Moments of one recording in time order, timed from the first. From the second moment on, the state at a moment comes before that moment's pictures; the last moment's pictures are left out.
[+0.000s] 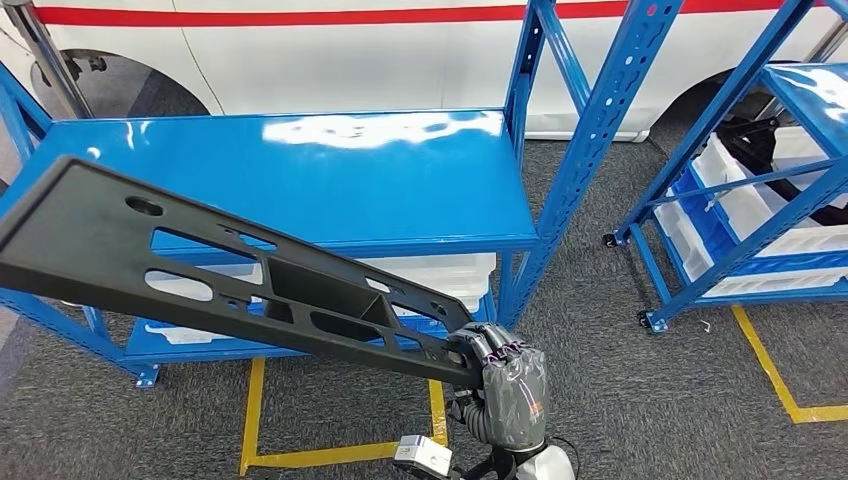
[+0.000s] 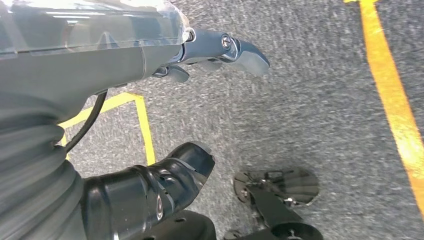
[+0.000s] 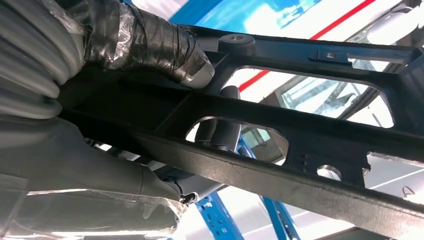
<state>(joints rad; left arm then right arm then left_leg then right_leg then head) -0.08 -0.21 0.83 -0.20 -0.99 0.17 -0.31 0.09 0.11 0.51 -1.64 1.18 -0.69 -0.31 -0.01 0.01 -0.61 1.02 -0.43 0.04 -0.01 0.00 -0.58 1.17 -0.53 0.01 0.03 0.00</state>
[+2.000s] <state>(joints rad) -0.08 -0.21 0.87 -0.20 -1.01 0.17 -0.33 0.10 0.09 0.52 -1.62 1.01 -0.69 -0.31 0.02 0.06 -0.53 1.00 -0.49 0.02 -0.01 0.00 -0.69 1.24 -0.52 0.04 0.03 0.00</state>
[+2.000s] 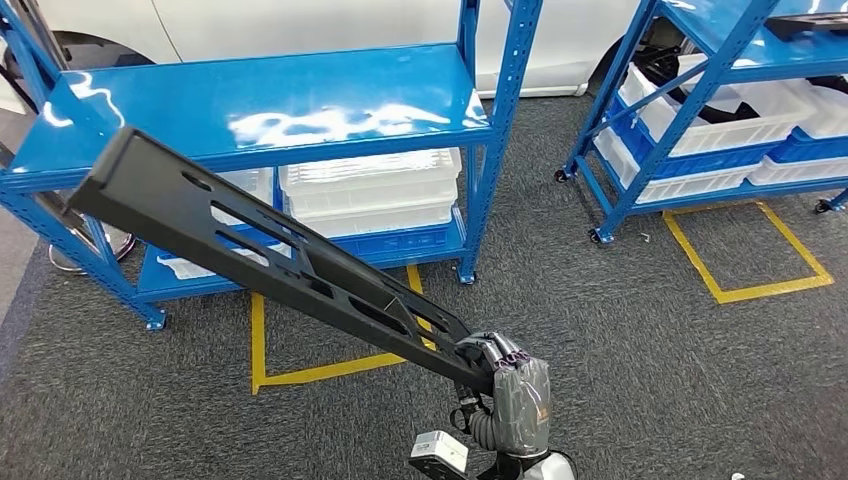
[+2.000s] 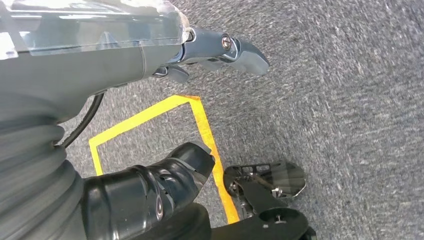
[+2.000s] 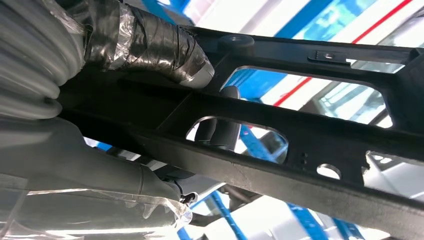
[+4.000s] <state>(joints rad) -0.07 -0.21 0.93 -0.20 -1.02 0.17 -0.34 0.32 0.21 0.19 -1.84 0.80 -0.70 -0.54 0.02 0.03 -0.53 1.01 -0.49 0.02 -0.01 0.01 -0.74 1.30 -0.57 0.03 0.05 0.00</state>
